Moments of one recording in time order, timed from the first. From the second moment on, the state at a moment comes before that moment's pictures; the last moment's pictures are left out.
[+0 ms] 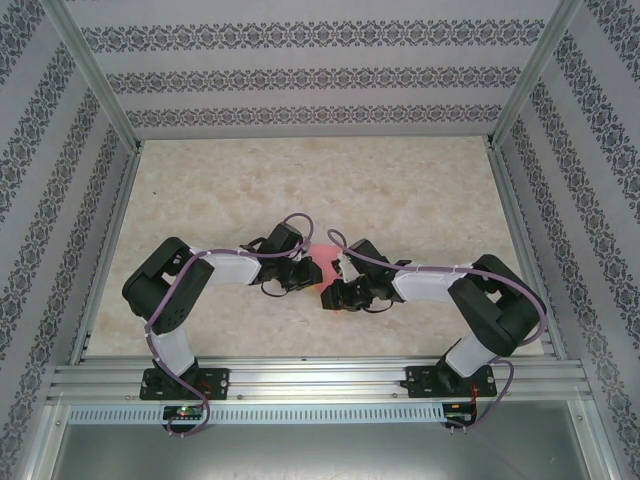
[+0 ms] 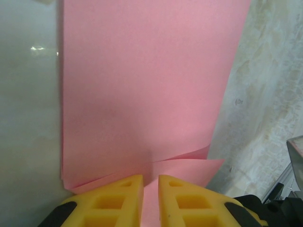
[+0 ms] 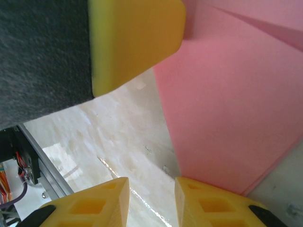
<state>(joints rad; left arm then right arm) -0.66 1.80 0.84 -0.01 0.48 -0.90 0.72 1.59 0.63 -0.09 -0.58 0.63</state>
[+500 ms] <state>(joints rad) -0.66 1.80 0.84 -0.01 0.49 -0.90 0.73 1.56 0.59 -0.07 -0.56 0.65</state>
